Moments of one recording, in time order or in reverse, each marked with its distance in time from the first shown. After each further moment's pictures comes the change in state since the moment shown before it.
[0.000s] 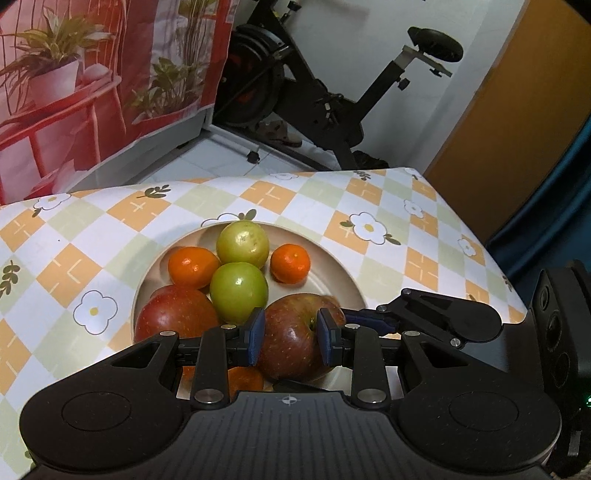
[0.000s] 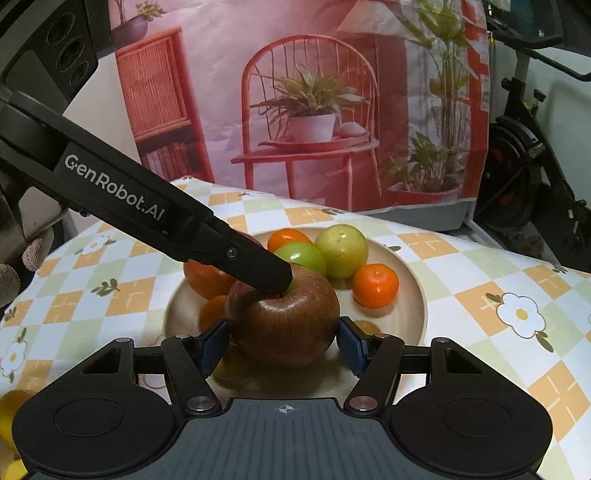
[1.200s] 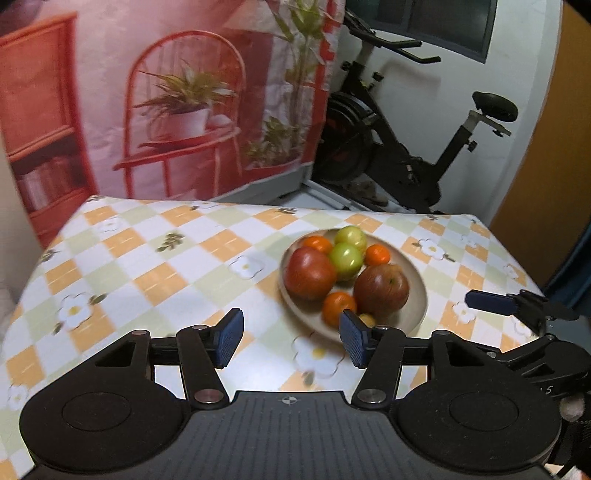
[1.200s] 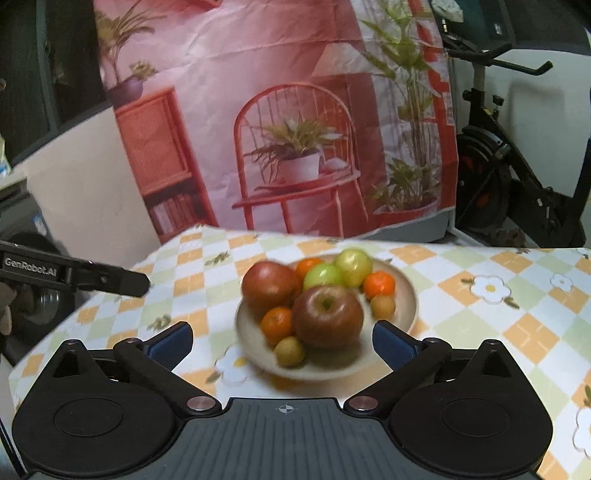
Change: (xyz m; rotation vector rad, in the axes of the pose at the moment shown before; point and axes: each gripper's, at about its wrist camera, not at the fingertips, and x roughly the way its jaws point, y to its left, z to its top) left arm -0.138 -0.009 -0.092 -0.102 -0.227 0.320; right arm -0.100 0.043 -0.019 0.129 -0.132 -0.025
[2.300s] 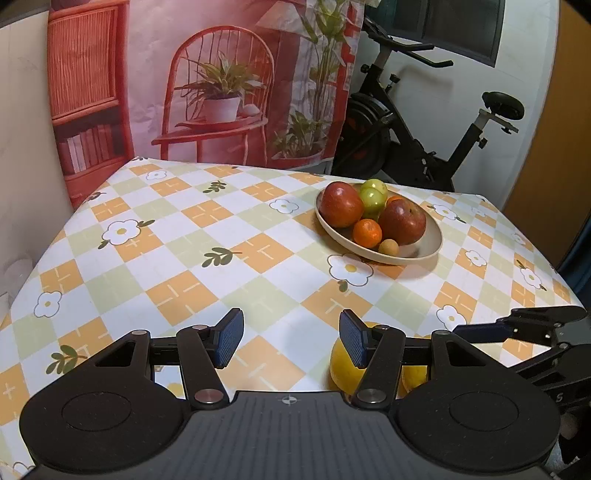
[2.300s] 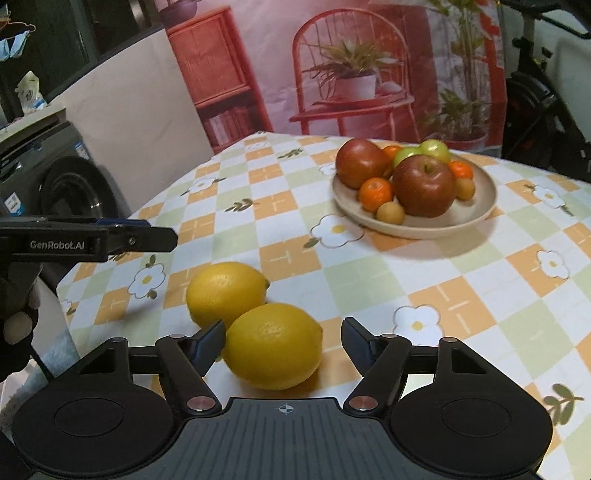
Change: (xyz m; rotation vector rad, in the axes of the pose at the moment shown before) left arm -0.039 0.022 -0.082 -0.033 -0.026 0.041; right arm -0.016 0.069 -0.067 -0.032 0.249 0.130
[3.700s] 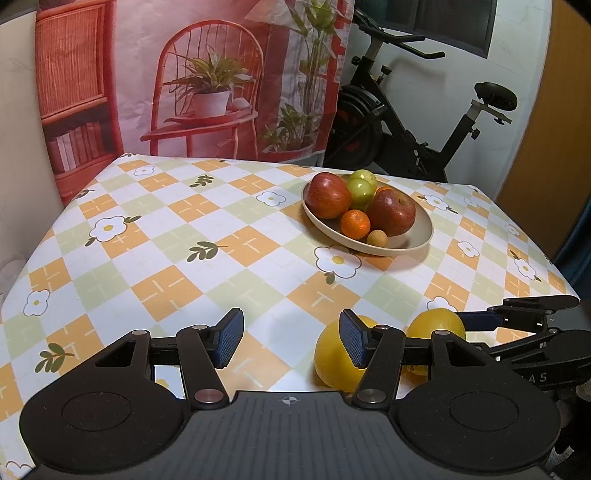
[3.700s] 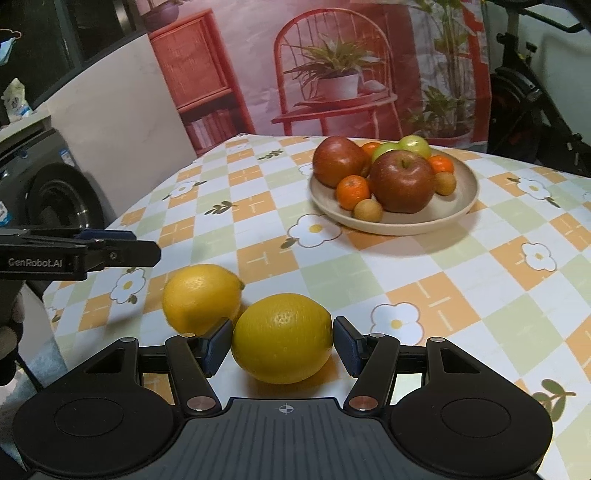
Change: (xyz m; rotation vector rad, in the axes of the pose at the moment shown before) left arm 0.002 -0.009 -0.004 0.018 0.020 -0.015; right arm 0.000 -0.014 0.000 0.031 -0.020 -0.053
